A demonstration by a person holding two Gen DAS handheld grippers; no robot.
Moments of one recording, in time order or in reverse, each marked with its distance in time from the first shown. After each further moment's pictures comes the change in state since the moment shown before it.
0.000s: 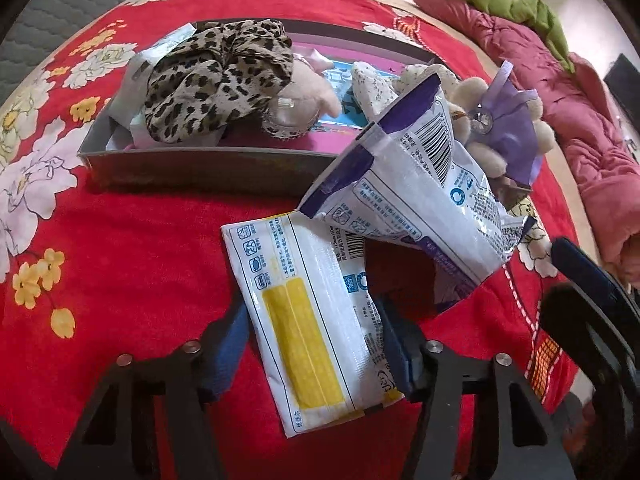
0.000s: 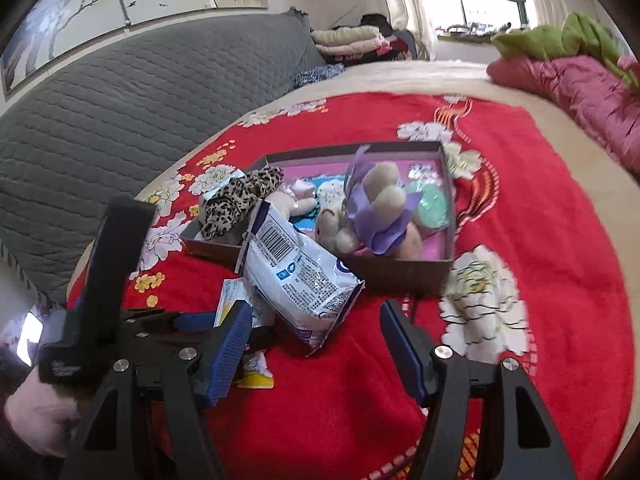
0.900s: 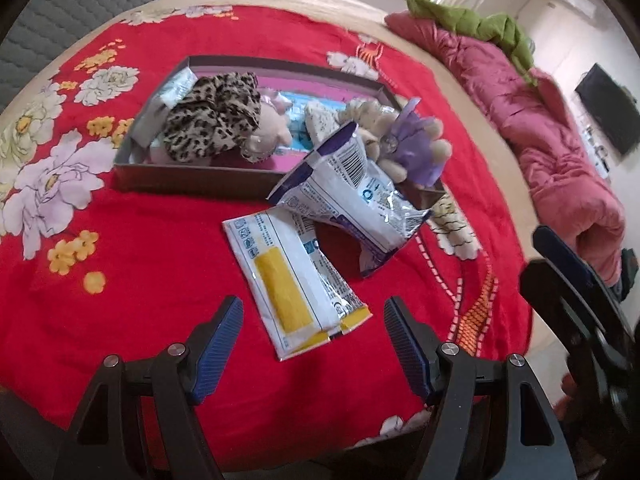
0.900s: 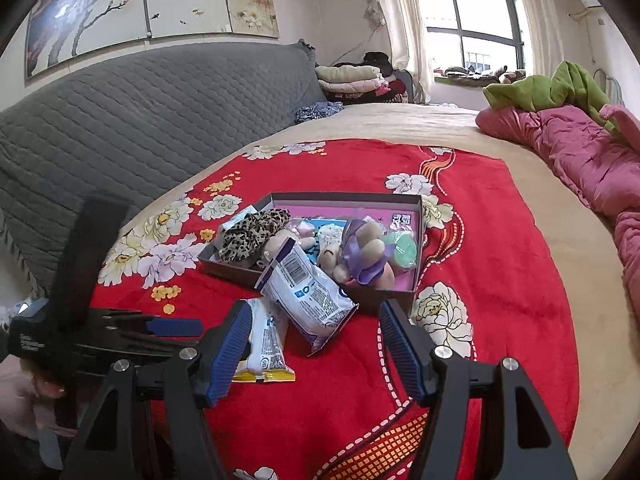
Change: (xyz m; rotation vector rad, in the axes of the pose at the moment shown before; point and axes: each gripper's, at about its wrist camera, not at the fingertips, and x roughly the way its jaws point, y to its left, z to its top) left arm -0.078 -0.006 -0.024 0.008 -0.061 -0.123; right arm -0.078 0.023 -0.003 -0.087 -0.134 -0.080
